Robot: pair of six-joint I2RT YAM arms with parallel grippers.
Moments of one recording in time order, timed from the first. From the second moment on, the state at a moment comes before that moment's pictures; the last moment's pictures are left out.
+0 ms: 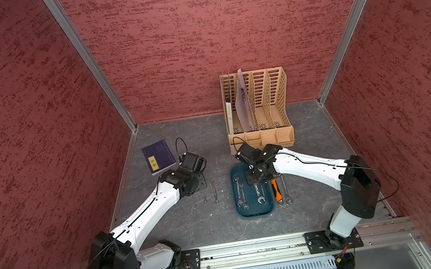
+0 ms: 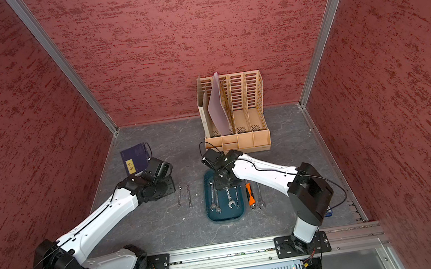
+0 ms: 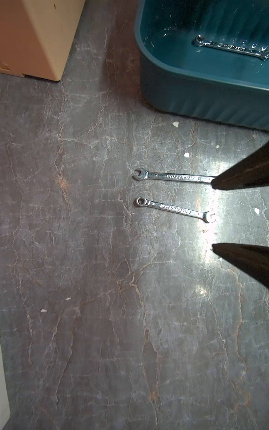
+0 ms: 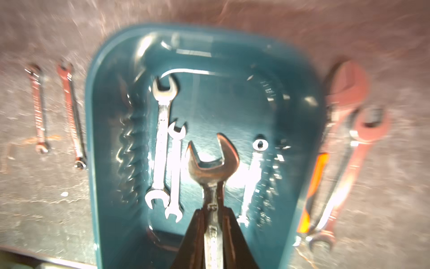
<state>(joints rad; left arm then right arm) -0.52 1.24 0.90 -0.83 -0.18 -0.72 0.81 1.64 1.30 -0.97 0.07 0.69</state>
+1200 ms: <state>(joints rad) -0.52 1.29 0.91 -0.82 -0.13 -0.72 0.34 1.58 0.93 -0.86 0.05 0.48</state>
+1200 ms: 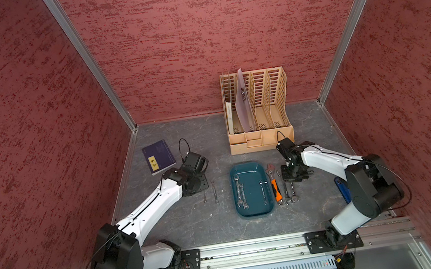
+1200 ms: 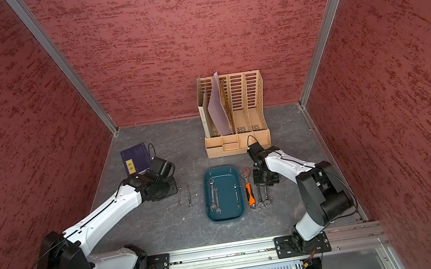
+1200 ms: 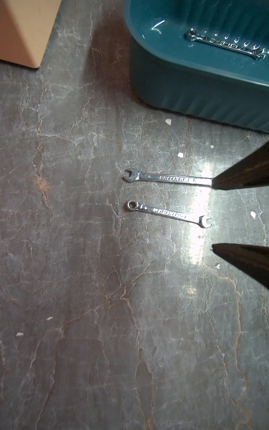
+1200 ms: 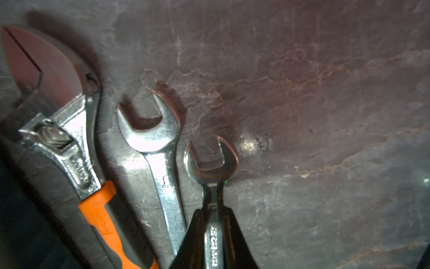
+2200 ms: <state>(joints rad) -0.71 1.32 1.20 -0.87 0.06 -0.75 0.33 1.30 0.99 -0.92 -0.04 0.49</state>
